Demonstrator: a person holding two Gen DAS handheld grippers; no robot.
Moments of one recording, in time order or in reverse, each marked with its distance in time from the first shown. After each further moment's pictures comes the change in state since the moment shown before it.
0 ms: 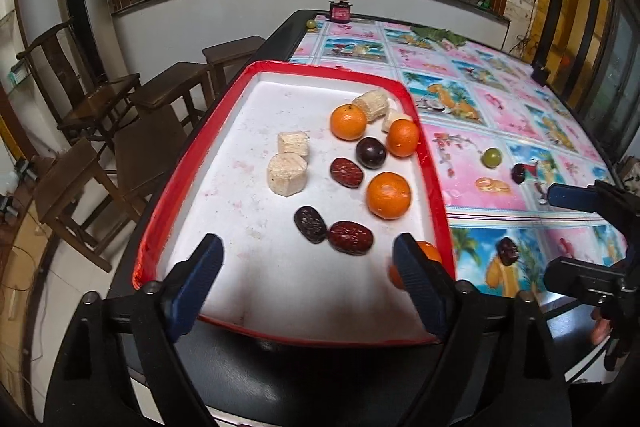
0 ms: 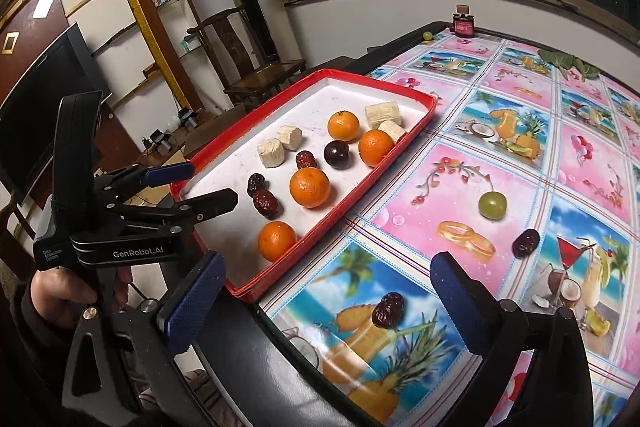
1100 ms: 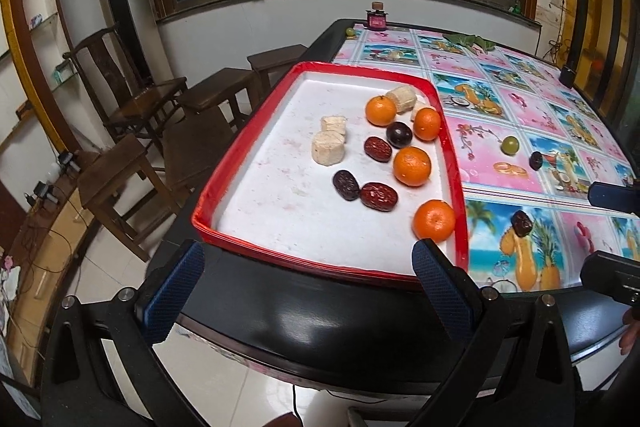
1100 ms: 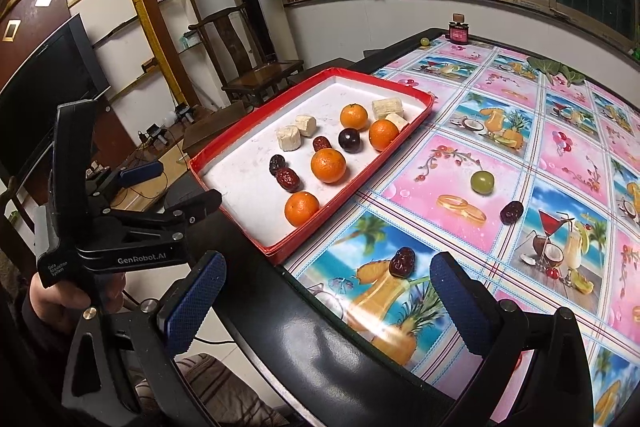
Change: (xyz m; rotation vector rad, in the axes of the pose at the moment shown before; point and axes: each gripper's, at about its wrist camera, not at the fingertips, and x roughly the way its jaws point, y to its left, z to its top) left arm -0.034 -0.007 -0.032 -0.033 -0.034 0.169; right arm -0.035 0.028 -0.024 -0.019 -0.005 -0.039
